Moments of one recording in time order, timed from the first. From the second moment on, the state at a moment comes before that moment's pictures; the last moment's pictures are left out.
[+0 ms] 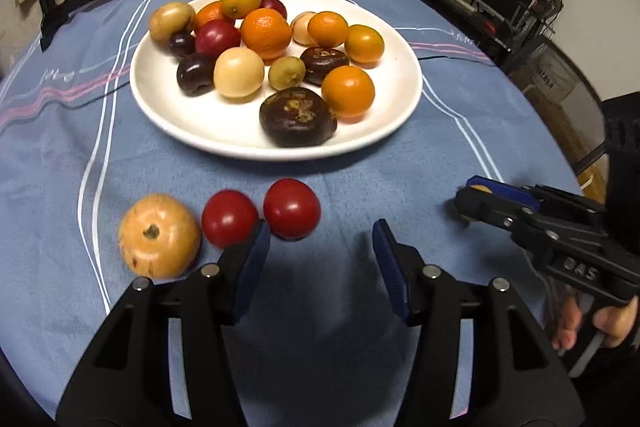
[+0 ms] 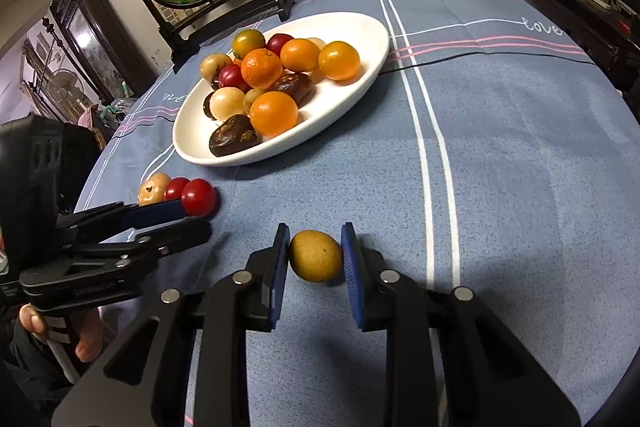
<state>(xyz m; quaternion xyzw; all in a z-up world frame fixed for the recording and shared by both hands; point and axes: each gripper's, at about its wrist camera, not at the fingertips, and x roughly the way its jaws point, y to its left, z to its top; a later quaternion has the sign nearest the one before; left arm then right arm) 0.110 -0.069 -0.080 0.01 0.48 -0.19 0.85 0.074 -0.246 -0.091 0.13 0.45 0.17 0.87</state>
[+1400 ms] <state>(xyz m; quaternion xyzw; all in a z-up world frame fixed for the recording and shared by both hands) 0.110 -0.019 -0.018 -0.01 0.41 -0.20 0.89 0.096 -0.195 -0.041 0.06 0.42 0.17 0.89</state>
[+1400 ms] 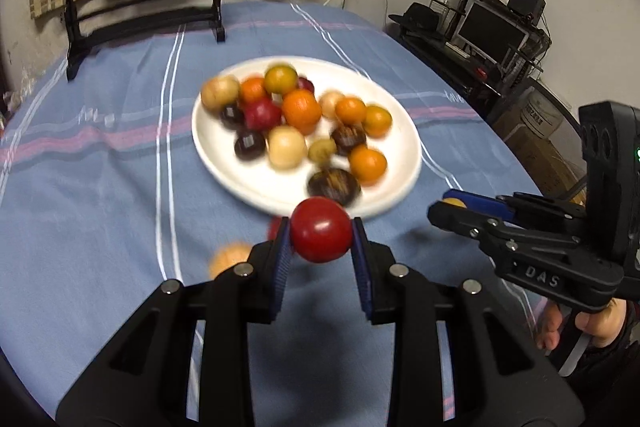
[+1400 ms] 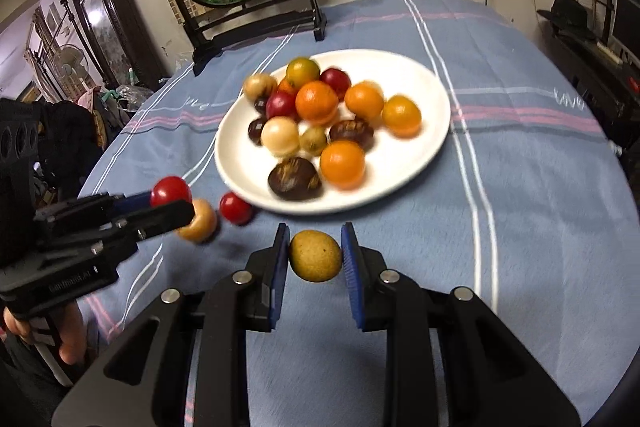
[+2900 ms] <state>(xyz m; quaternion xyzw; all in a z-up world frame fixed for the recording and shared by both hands) 0.088 0.017 -0.017 -0.05 0.40 -0.15 0.90 0.074 -0.173 -0.027 0.04 0.42 0.15 0.89</state>
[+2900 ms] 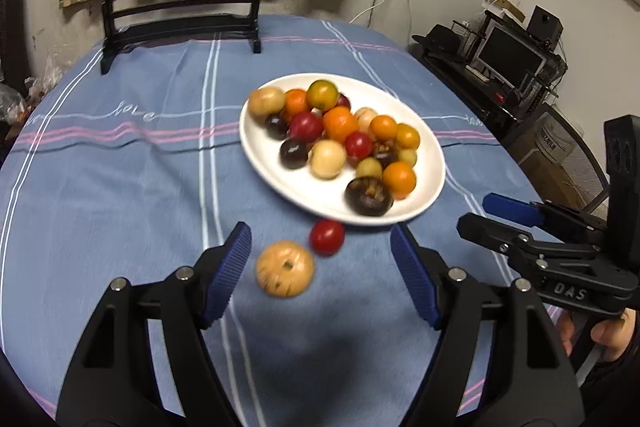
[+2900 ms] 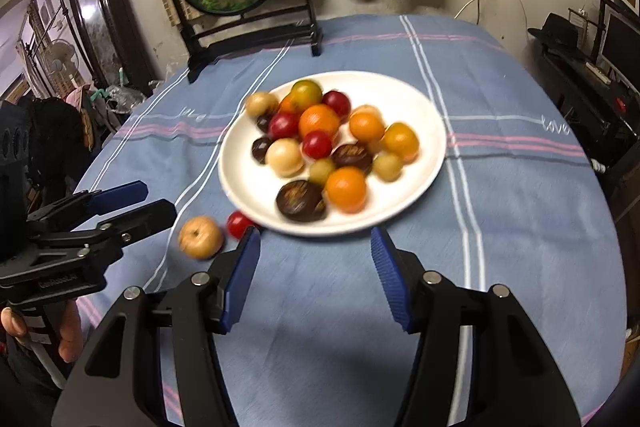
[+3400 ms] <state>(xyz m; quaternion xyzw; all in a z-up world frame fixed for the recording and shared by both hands) 0.060 0.108 -0.040 -0.10 0.39 -0.10 0.91 0.068 -0.103 -0.061 0.05 0.43 0.18 0.88</state>
